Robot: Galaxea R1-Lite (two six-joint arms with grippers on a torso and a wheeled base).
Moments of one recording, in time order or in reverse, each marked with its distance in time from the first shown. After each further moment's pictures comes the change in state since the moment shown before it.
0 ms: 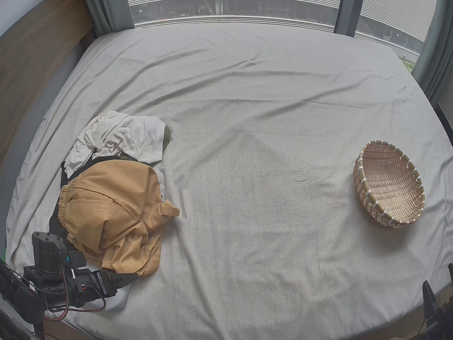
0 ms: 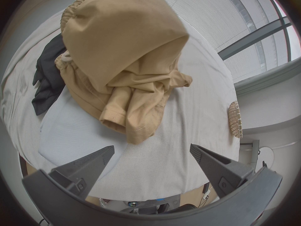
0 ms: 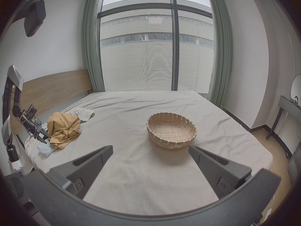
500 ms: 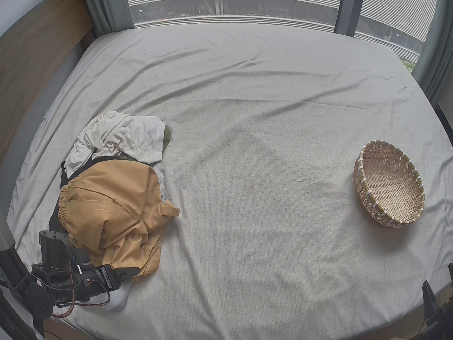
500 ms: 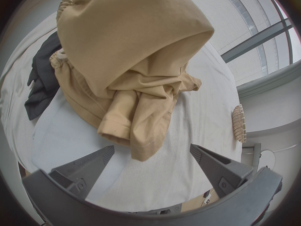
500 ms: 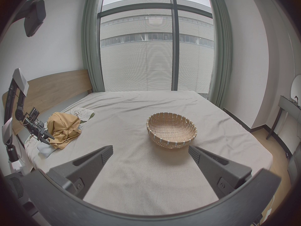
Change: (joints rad) left arm 0.019 0.168 0.000 -0.208 0.002 0.000; right arm 0.000 0.000 0.000 0.000 0.000 0.000
